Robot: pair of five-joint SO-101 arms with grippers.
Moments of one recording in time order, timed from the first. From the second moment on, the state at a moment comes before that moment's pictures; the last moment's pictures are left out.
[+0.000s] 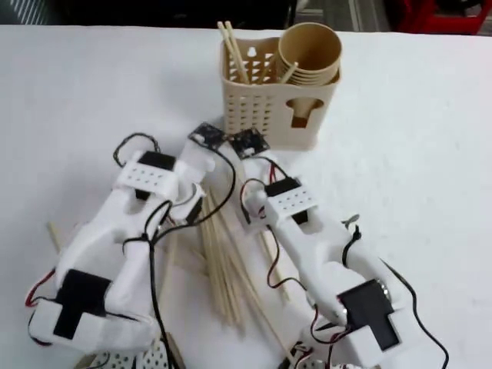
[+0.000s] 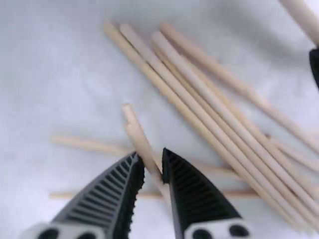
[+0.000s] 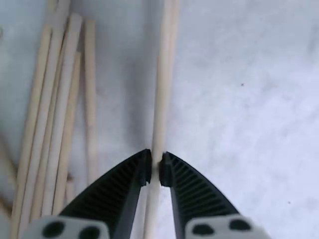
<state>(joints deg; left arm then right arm) 9.5 -4.2 32.7 68.4 -15.1 -27.1 -5.1 40.7 48.6 4.8</state>
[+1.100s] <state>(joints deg) 9.4 -8.0 -18.8 101.6 -16.1 -27.3 -18.5 38.3 61.4 5.0</state>
